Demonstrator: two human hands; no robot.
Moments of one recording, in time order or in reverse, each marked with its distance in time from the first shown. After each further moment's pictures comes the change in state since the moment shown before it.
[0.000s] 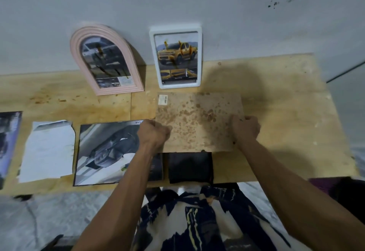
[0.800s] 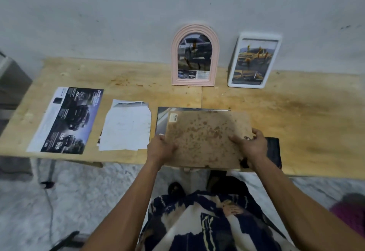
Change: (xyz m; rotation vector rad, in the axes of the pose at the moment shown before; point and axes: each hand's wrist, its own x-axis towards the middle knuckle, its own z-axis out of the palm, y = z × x) left_hand 0.033 -0.190 -0.223 0.075 -0.054 0.108; right_hand -0.208 0.047 0.143 0.099 -0.125 -0.241
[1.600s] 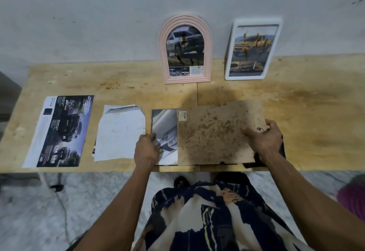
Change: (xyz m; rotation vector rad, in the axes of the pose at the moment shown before) left_hand 0.057 -0.019 -0.004 0.385 0.084 0.122; right_hand 0.046 0.003 -0.016 -0.030 0.146 -0.018
